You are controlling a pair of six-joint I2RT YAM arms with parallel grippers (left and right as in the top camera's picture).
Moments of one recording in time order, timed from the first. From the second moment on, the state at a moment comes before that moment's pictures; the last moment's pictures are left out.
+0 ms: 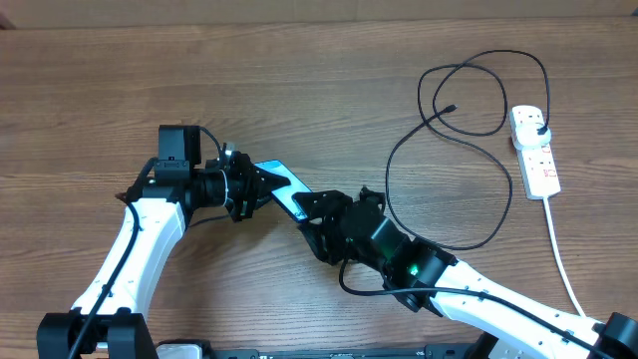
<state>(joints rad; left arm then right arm) -0.03 1.45 0.88 -0.50 0.96 -1.07 0.90 1.32 0.67 0.11 -0.03 1.94</state>
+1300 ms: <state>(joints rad) -0.03 1.45 0.88 -0.63 0.78 -0.89 0.18 1.40 1.00 -0.31 -0.14 0.82</state>
